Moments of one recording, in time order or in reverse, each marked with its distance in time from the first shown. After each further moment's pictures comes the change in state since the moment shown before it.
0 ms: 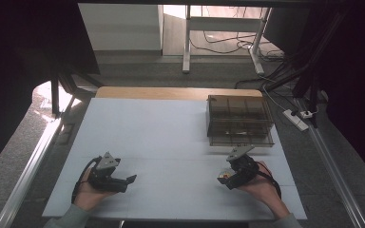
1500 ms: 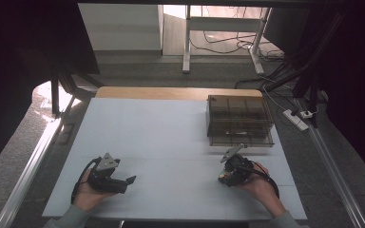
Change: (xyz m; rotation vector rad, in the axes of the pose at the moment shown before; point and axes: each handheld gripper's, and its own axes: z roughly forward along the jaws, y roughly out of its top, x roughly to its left) left arm -0.001 -0.002 -0.001 0.010 0.001 0.008; right arm 0.001 0.006 0.014 0.154 0.016 -0.006
